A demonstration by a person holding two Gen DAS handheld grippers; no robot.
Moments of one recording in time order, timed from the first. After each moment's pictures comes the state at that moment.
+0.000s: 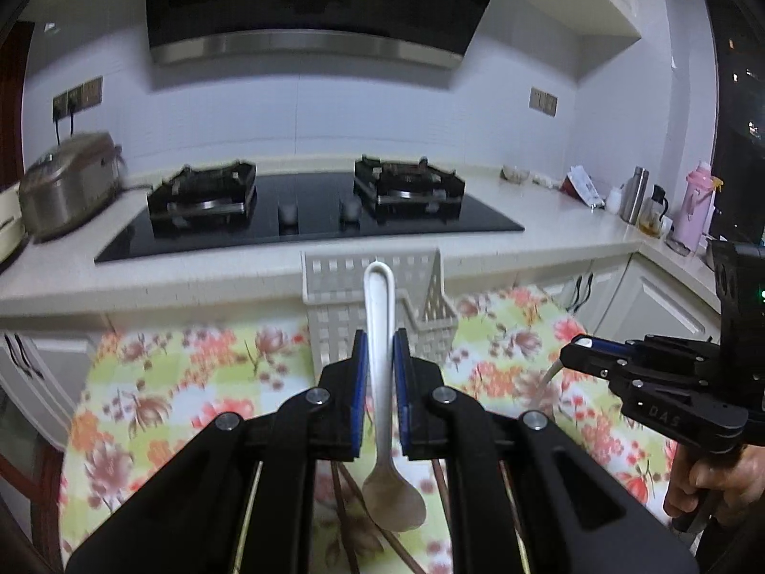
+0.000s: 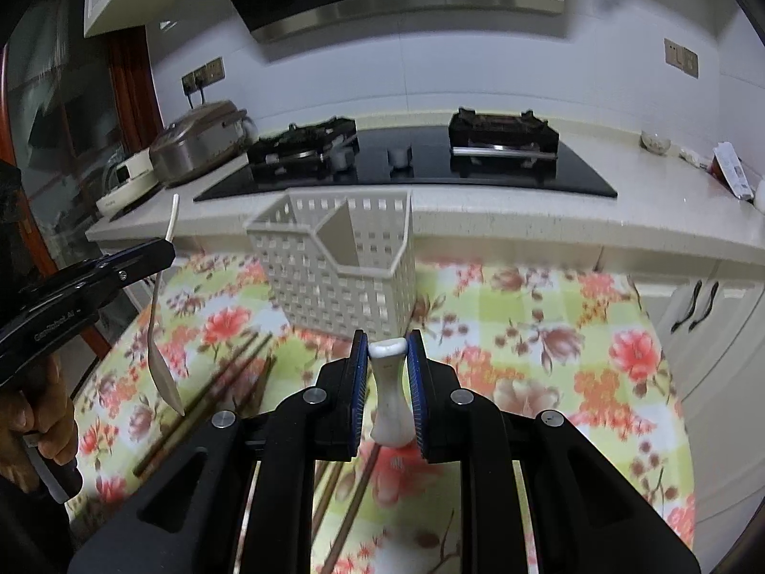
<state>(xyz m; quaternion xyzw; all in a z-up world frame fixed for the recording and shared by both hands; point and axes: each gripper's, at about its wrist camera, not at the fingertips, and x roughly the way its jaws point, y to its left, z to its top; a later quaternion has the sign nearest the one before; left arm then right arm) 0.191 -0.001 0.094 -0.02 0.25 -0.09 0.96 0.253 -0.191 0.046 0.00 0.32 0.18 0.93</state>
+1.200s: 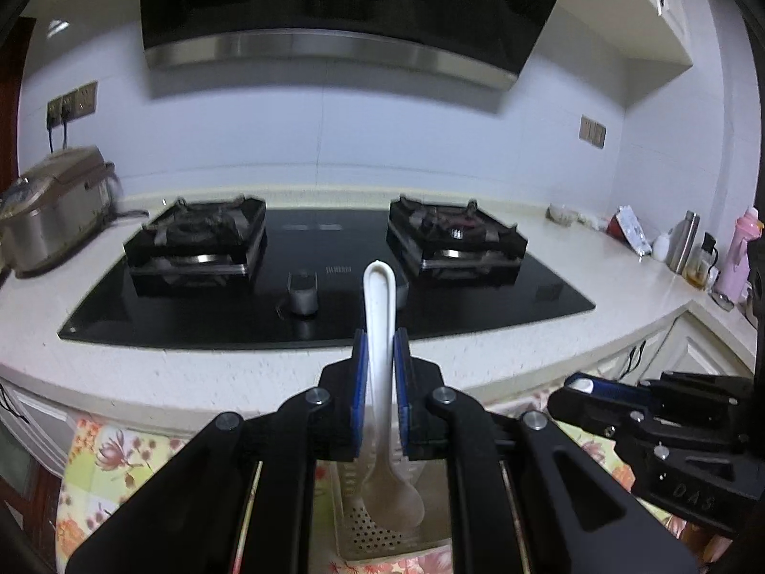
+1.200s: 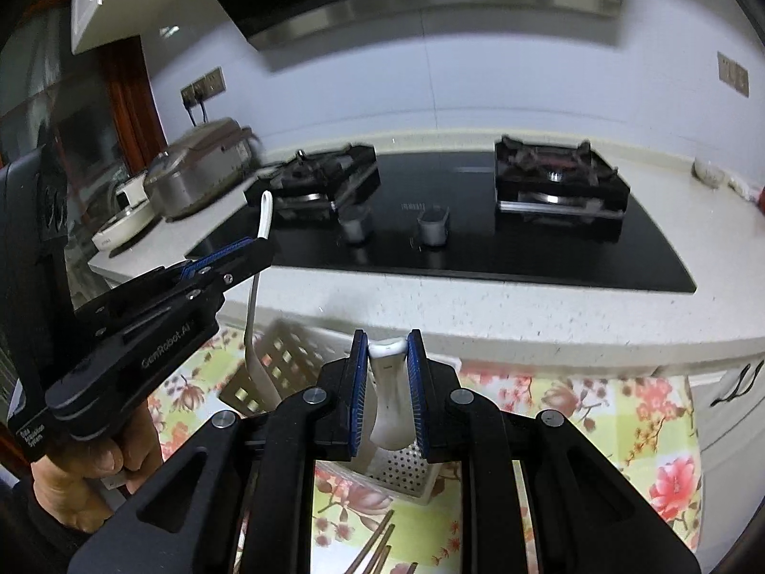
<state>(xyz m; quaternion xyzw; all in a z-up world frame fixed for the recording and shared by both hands) 0.367 0.017 0.105 -0.04 0.24 -0.06 0.97 0.406 -0.132 0.084 0.00 0.34 0.21 0.92</state>
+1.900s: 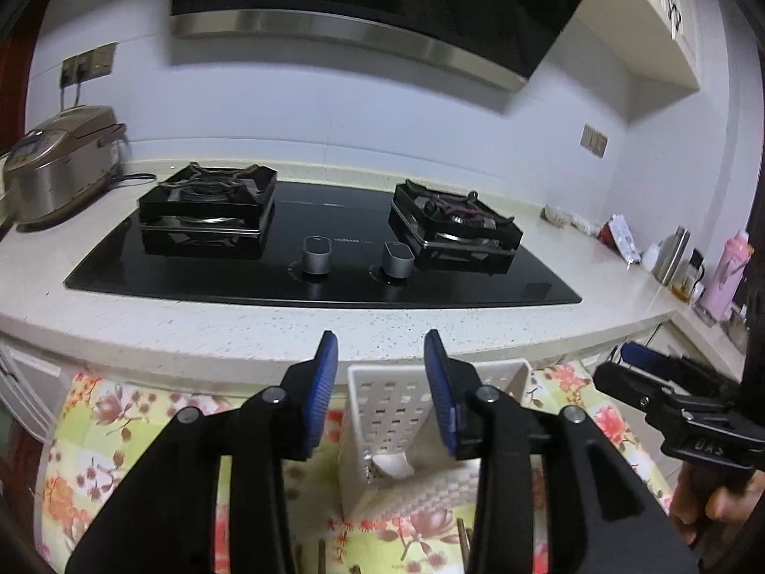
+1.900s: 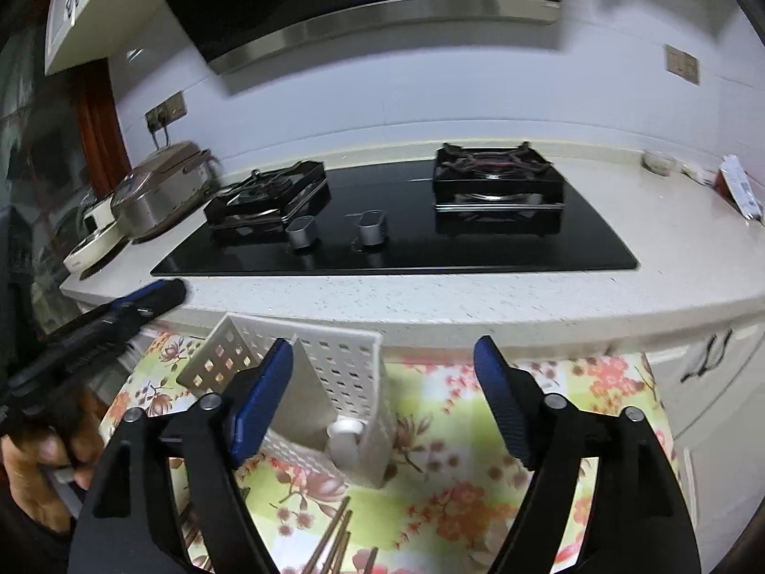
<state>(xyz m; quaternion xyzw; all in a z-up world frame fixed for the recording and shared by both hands) 0.321 0.048 0.099 -0.09 0.25 -0.06 0.96 0.373 -0.178 0.082 0.02 0.31 0.15 0.94</state>
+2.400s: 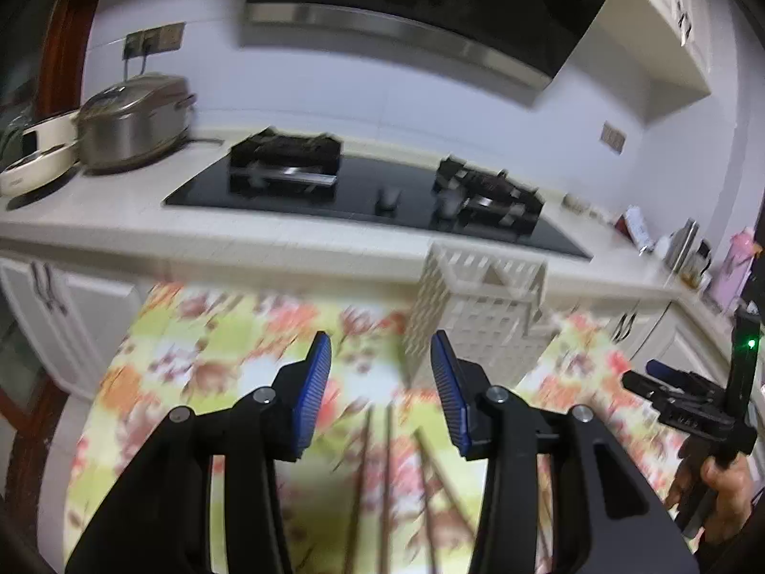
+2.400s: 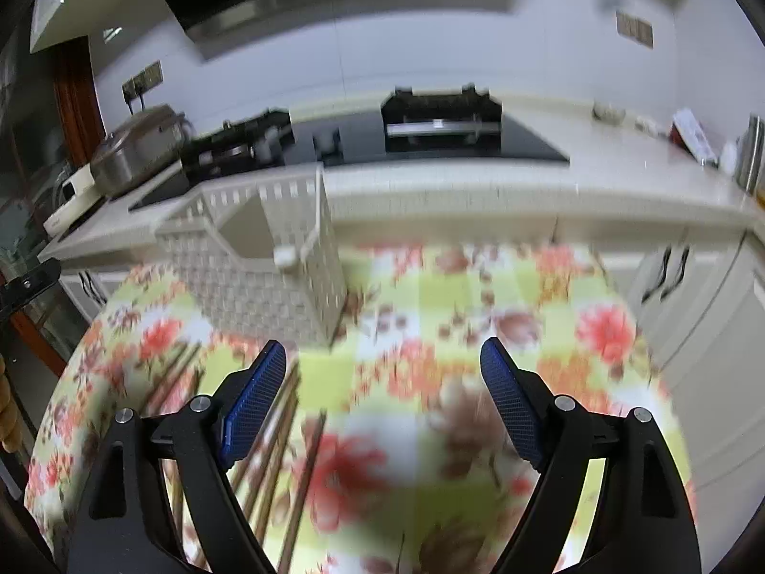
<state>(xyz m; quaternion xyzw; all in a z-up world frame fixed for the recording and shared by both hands) 0.177 0.098 0.057 -0.10 0.28 -0.01 0.96 0.281 -0.217 0.004 0.01 0.35 0.10 0.93</state>
